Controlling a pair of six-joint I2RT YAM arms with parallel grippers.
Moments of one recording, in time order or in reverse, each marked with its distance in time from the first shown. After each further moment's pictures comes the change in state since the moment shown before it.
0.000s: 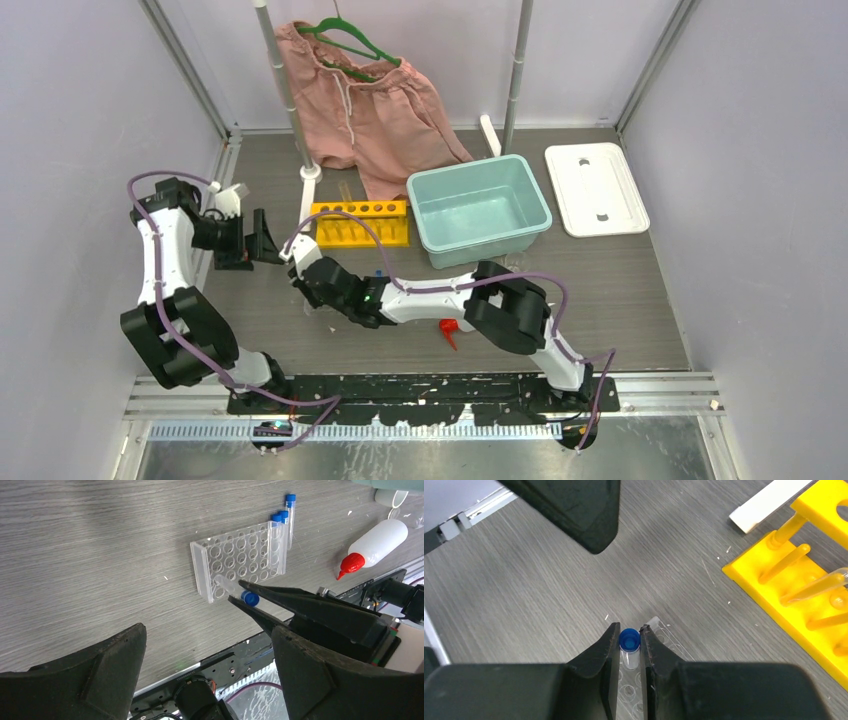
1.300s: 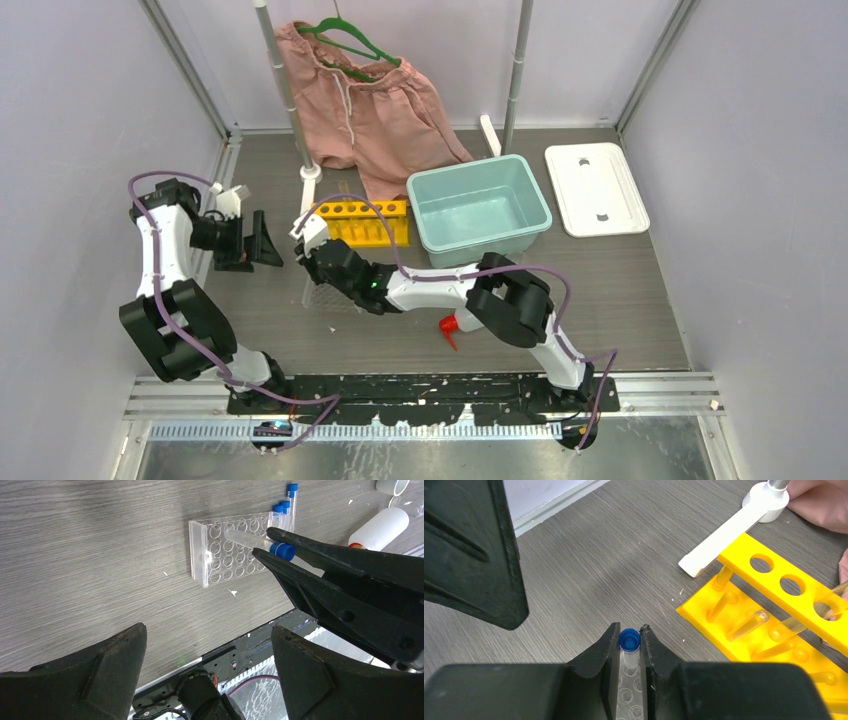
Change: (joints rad) left arm 0.010 0.036 0.014 -0.040 0.009 0.053; right arm -0.060 0.005 -0.010 0.172 0.030 -0.073
